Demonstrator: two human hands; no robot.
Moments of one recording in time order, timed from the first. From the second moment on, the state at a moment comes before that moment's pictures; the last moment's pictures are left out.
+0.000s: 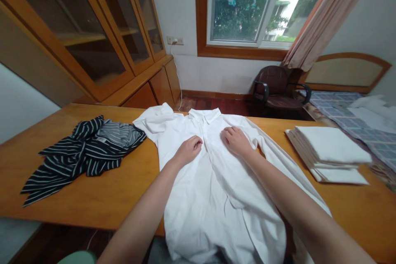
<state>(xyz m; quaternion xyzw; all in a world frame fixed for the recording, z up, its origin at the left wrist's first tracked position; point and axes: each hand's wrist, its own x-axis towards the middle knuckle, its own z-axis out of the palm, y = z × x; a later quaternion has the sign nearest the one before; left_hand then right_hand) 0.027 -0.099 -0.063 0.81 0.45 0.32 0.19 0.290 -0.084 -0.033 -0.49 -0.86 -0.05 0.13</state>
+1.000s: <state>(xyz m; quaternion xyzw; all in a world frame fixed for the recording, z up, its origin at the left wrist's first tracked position) 0.028 -0.100 -0.064 0.84 0.46 0.27 0.13 0.290 -0.267 0.005 -0.57 -0.82 -0.02 -0.07</state>
